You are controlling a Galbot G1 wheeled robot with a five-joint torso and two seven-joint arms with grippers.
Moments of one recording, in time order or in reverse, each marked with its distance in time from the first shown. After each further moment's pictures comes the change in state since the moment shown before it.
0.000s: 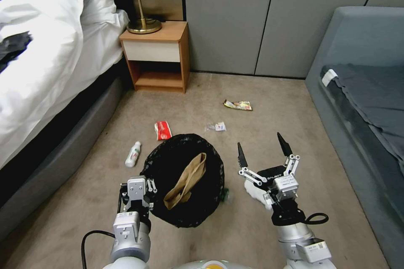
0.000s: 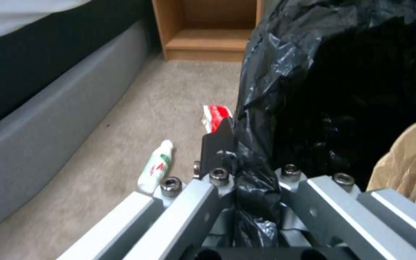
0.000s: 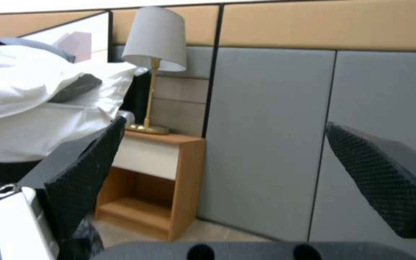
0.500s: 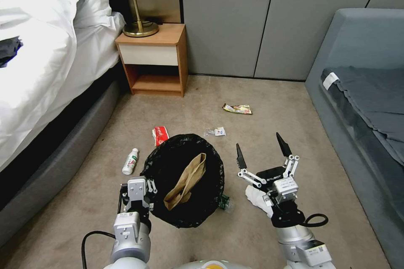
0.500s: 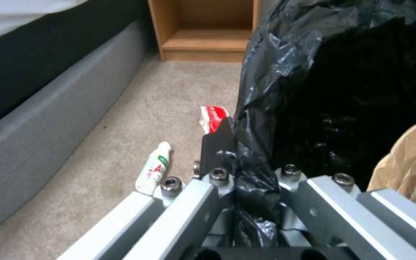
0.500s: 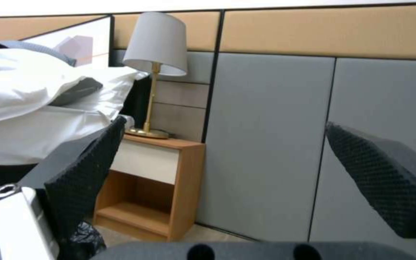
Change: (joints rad) left arm 0.002 -0.001 0.003 0.000 0.003 0.000 0.000; right arm -0.003 0.004 0.002 -0.005 -0.004 0.025 -0.011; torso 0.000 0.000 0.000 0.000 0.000
